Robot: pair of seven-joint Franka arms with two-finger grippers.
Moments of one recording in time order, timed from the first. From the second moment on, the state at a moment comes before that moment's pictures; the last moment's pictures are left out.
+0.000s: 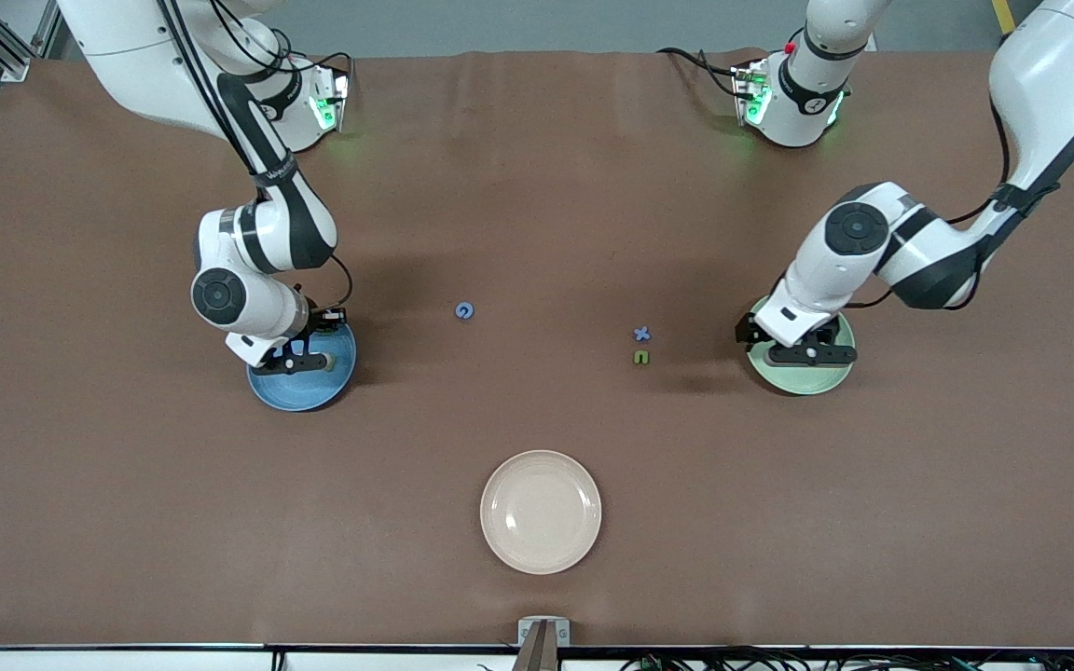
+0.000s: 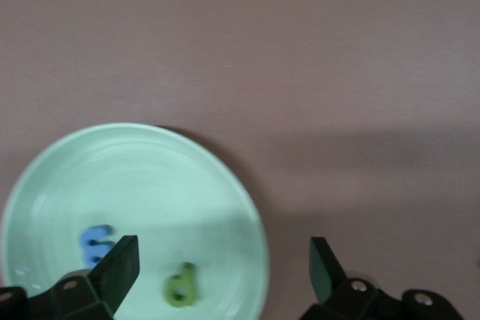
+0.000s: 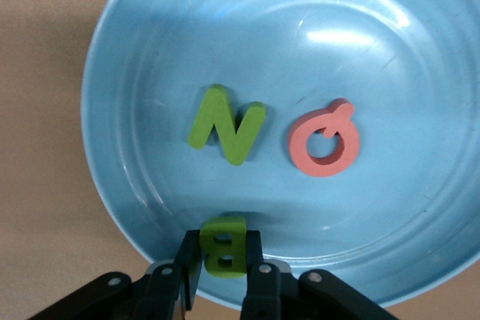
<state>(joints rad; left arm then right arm) 0.84 0.67 -1.19 -2.20 0.98 2.30 -0.95 0.31 0.39 -0.07 -2.20 0.13 2.34 0.04</state>
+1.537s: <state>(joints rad) 0.26 0.84 -0.93 -1.97 0.94 2.31 -1.30 0.71 0.55 -0.04 -2.03 0.13 2.57 0.77</state>
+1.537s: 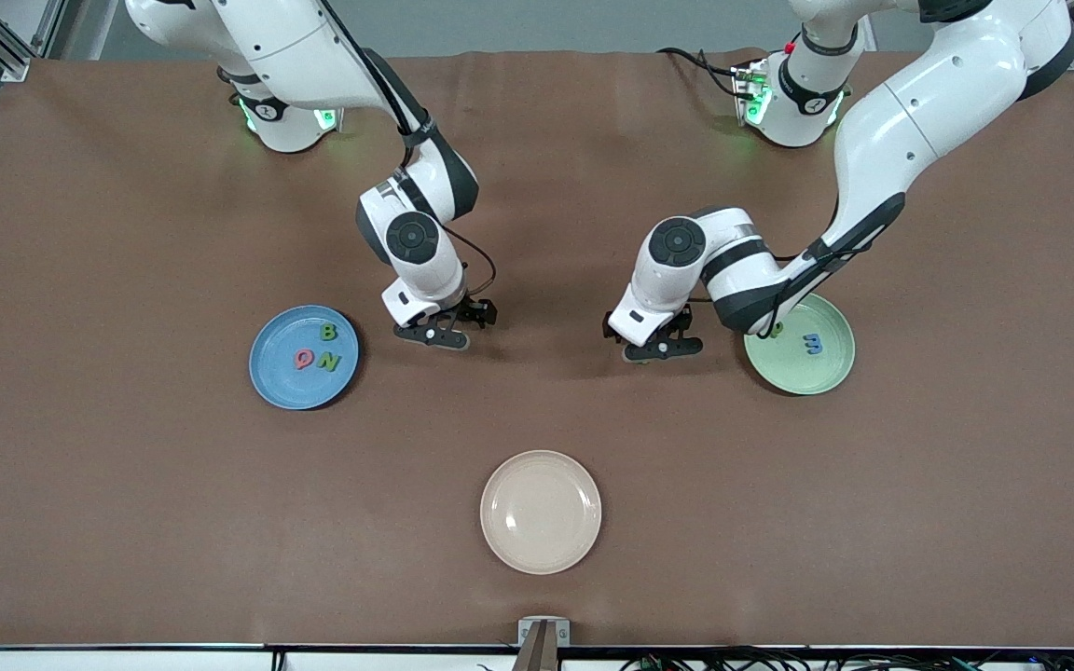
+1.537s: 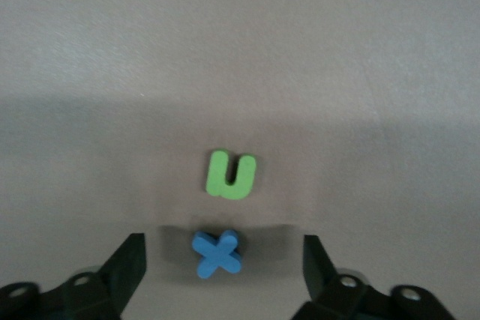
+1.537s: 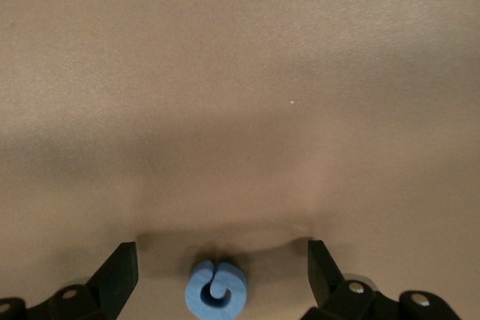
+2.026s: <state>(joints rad) 0.25 0.85 -0.92 -1.97 0.93 2.31 -1.30 0.74 0.55 -0.04 -2.03 0.13 2.56 0.78</state>
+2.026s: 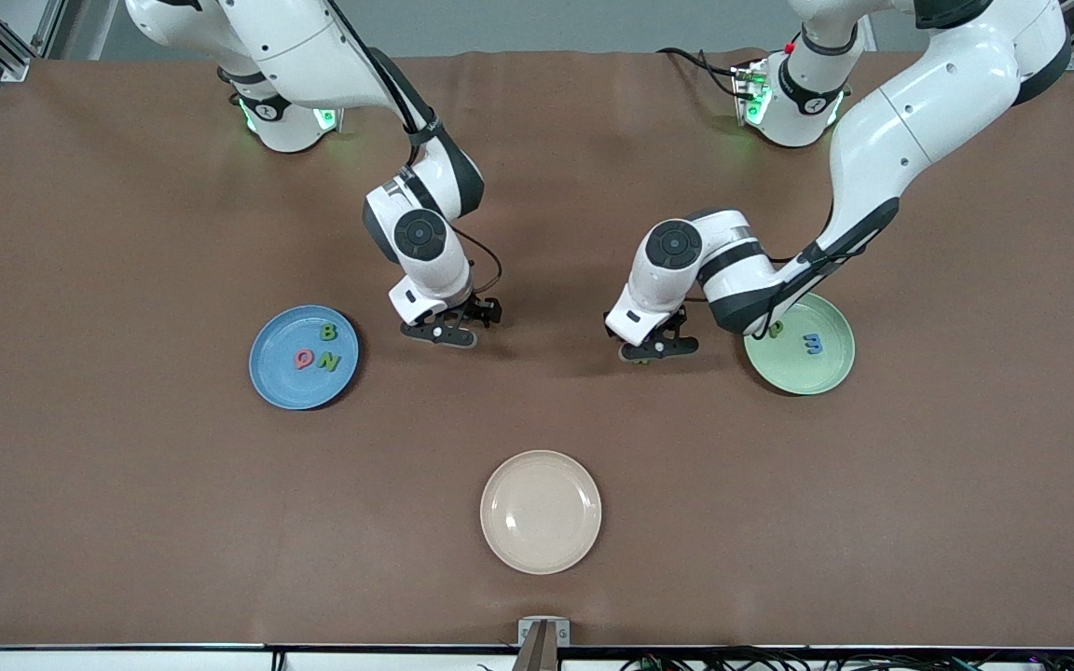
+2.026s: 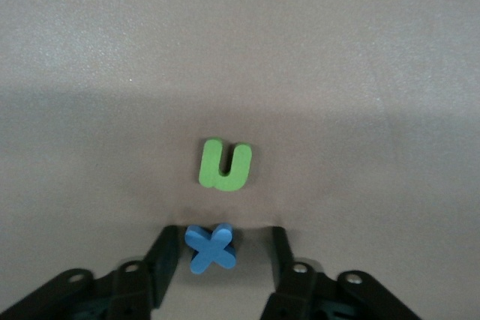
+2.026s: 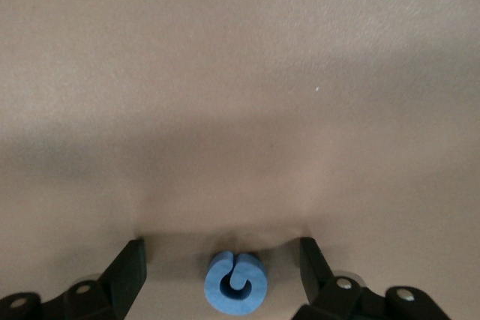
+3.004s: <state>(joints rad) 0.27 0.85 -0.94 -1.96 0.91 2.29 -1.30 0.75 0.54 -0.04 -2.03 0.13 2.51 0.79</state>
